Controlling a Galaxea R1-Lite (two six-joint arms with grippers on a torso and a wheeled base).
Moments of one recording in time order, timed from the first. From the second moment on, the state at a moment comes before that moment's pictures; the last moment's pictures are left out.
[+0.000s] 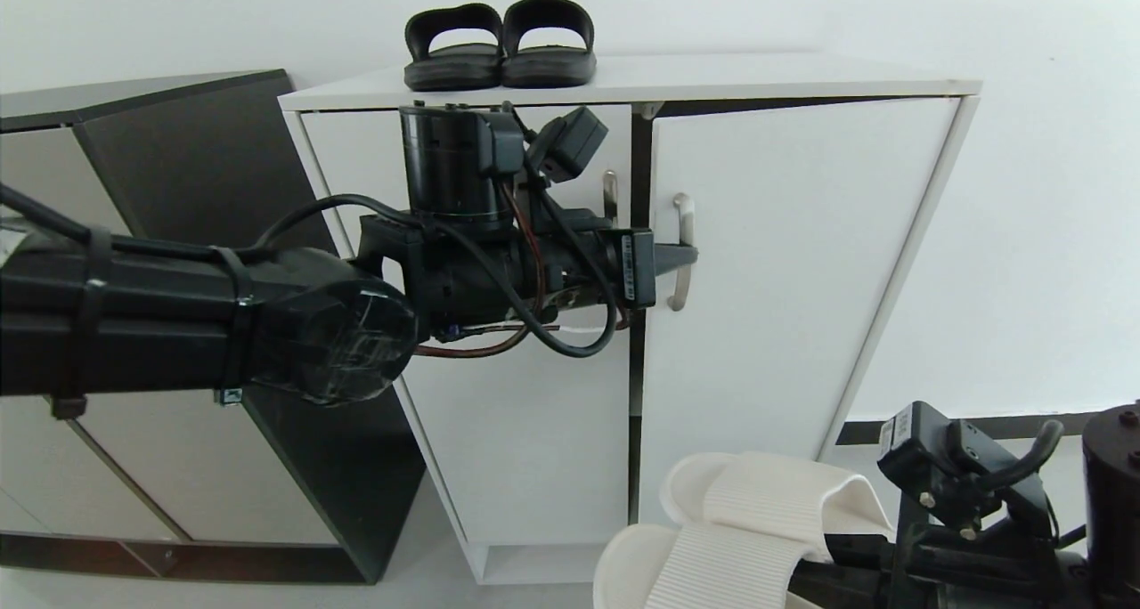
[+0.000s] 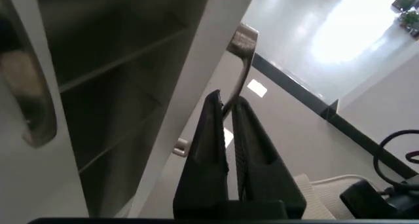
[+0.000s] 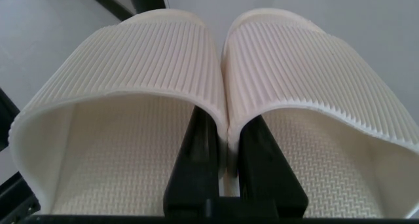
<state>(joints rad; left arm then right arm) -0.64 1.84 -1.31 -0.45 -0.40 -0.24 0.87 1.34 -0.46 -0.49 0.11 0.04</state>
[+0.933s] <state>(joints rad) -0.62 1.70 -1.18 -0.52 -0.36 -0.26 0.91 1.33 -0.45 -0.49 0.11 0.04</state>
